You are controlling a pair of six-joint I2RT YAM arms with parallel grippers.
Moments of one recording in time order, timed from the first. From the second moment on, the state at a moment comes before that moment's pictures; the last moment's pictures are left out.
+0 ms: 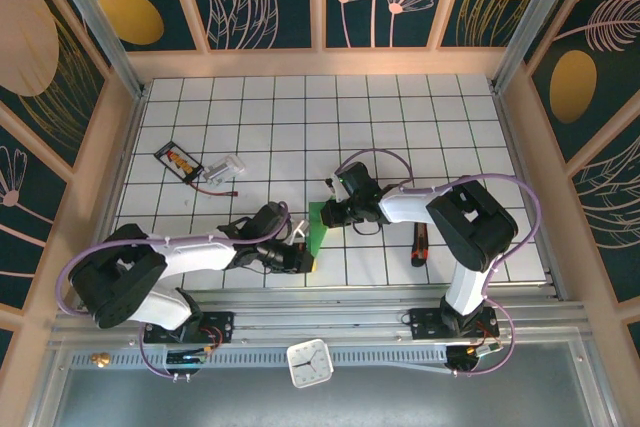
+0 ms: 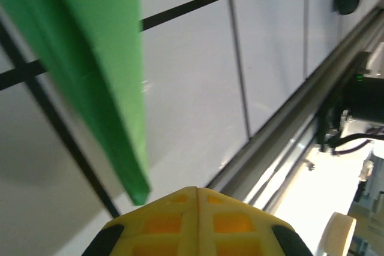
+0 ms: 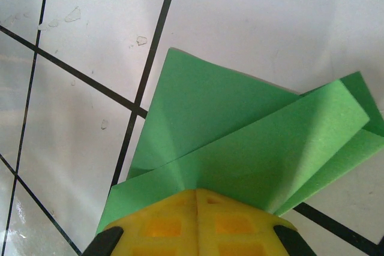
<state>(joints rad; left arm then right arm) -0.84 1.42 0.49 0.01 0.60 -0.81 0.71 1.78 0.84 -0.03 -0.36 0.47</state>
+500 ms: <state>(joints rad) -0.84 1.52 0.54 0.00 0.60 -0.78 0.71 1.78 0.84 -0.03 -0.36 0.47</state>
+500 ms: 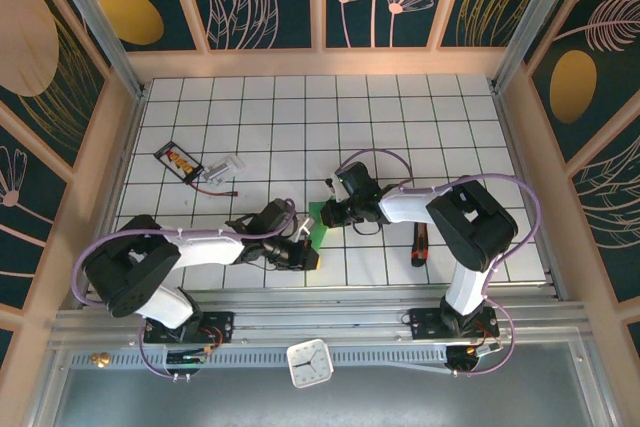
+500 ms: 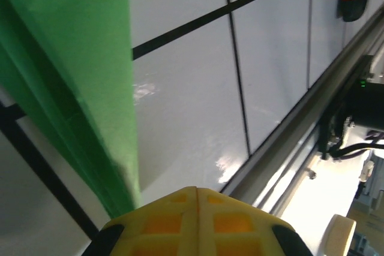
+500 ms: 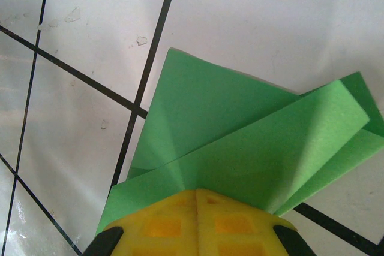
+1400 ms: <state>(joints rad) -0.81 1.54 0.55 -0.05 0.56 -0.75 0.71 1.78 0.84 -0.03 -0.36 0.47</state>
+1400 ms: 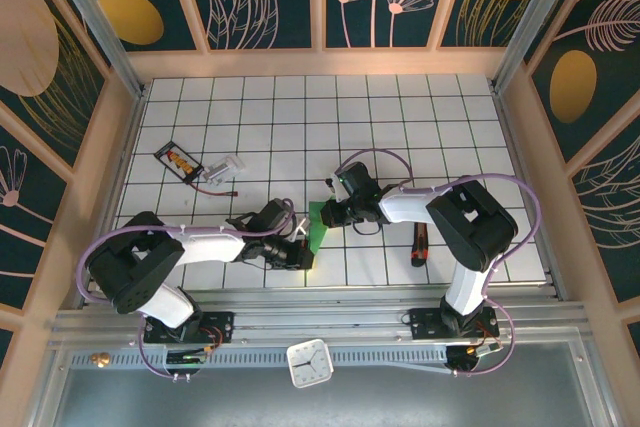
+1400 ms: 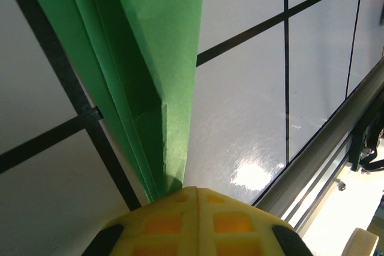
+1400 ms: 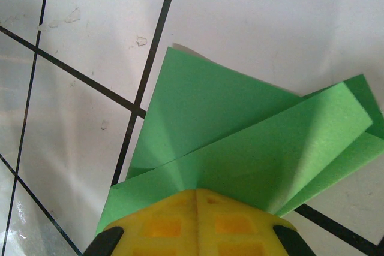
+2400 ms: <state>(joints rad) -0.79 1.54 0.51 0.01 0.57 -0.76 0.71 1.78 0.84 -0.03 -0.36 0.47</state>
